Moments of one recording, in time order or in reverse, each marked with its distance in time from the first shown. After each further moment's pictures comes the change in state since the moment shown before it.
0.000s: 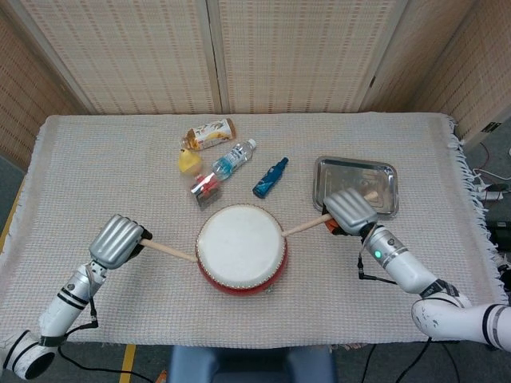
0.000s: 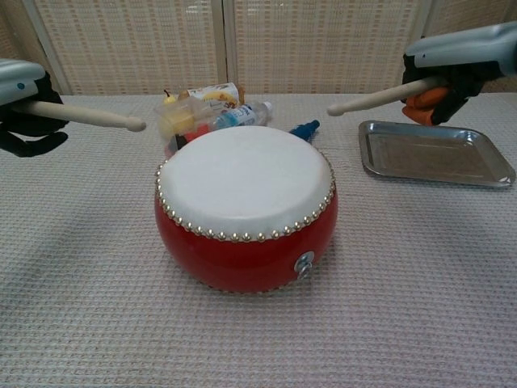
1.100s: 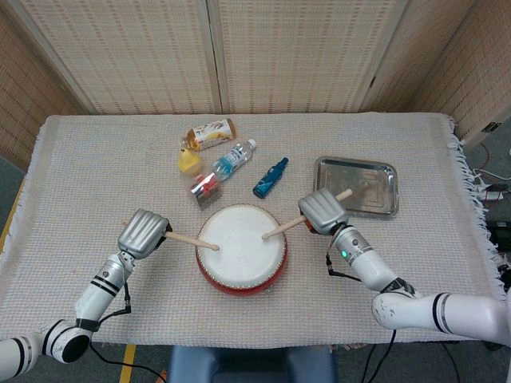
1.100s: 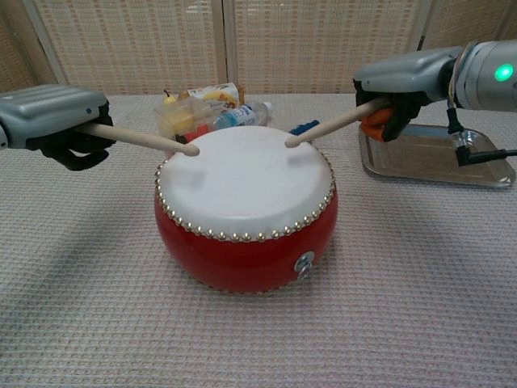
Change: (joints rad) left arm -0.101 -0.107 -0.039 -0.028 -0.280 -0.144 0.303; right arm 0.132 -0.169 -0.035 0.039 0.214 0.115 -0.280
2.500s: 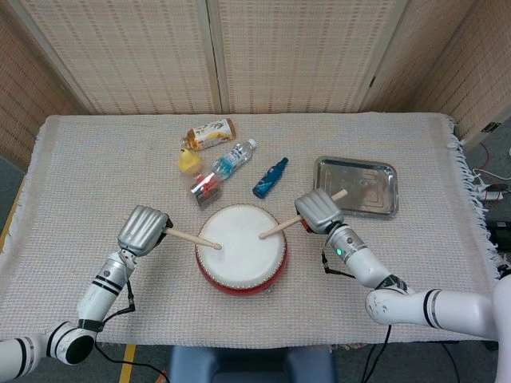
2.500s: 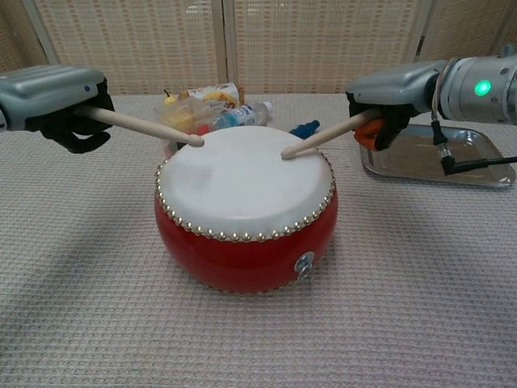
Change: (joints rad) left arm -0.010 0.021 -0.030 -0.090 -0.080 0.064 0.025; right arm 0.029 -0.068 -0.028 0.086 0.031 -0.025 -0.034
